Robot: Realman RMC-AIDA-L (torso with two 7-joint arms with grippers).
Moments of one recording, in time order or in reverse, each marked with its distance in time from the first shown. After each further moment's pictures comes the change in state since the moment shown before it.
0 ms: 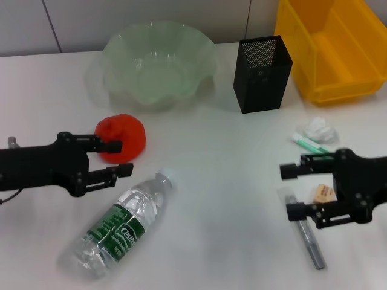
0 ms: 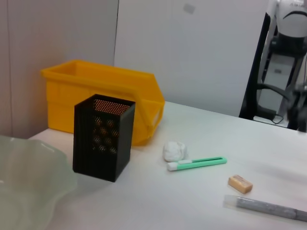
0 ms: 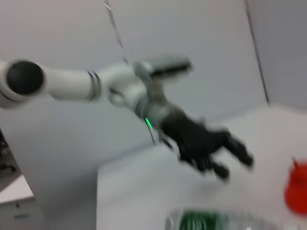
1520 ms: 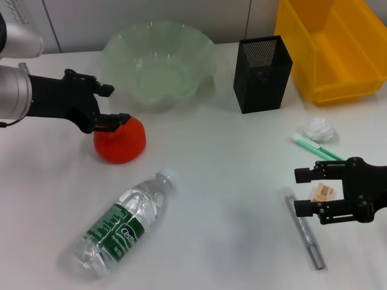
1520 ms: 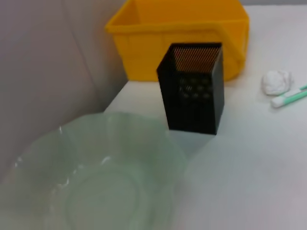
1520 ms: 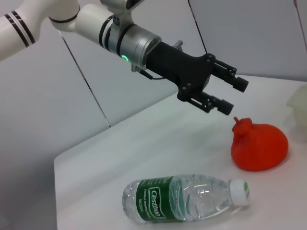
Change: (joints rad) left arm -0.007 0.004 0.550 0.452 0.071 -0.385 -0.461; right arm -0.035 -0.014 0.036 0.049 -0.048 0.100 0.001
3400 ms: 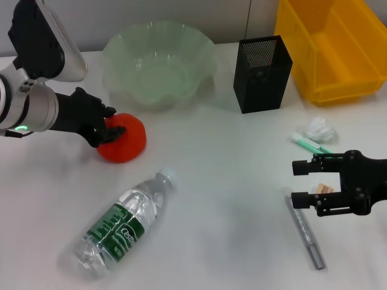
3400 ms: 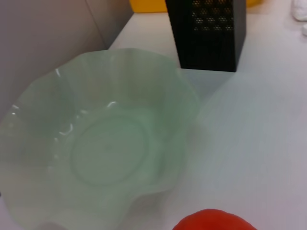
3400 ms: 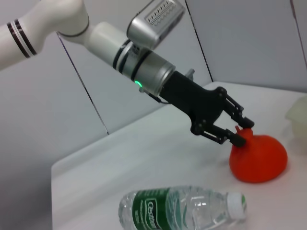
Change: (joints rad) left arm -0.017 -0.010 0.197 -0.053 0.163 -0.185 -0.145; right arm 0.015 -0.001 0.014 0.012 0.009 0.007 -0.008
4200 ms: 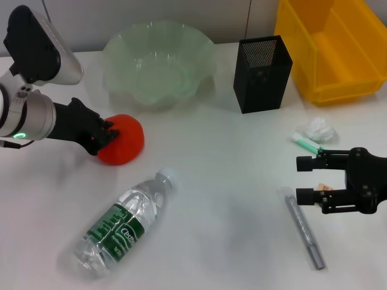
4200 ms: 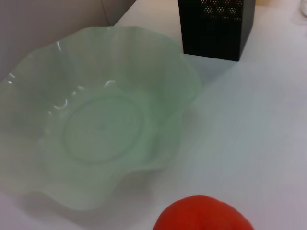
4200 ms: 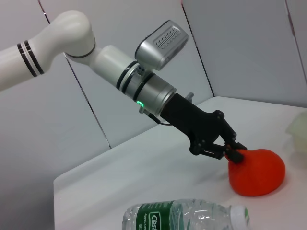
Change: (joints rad) left arm 0.011 0.003 0.005 -0.012 0.005 0.015 -0.077; right arm -0.022 -0.003 0.002 0.000 0.050 -0.022 0.000
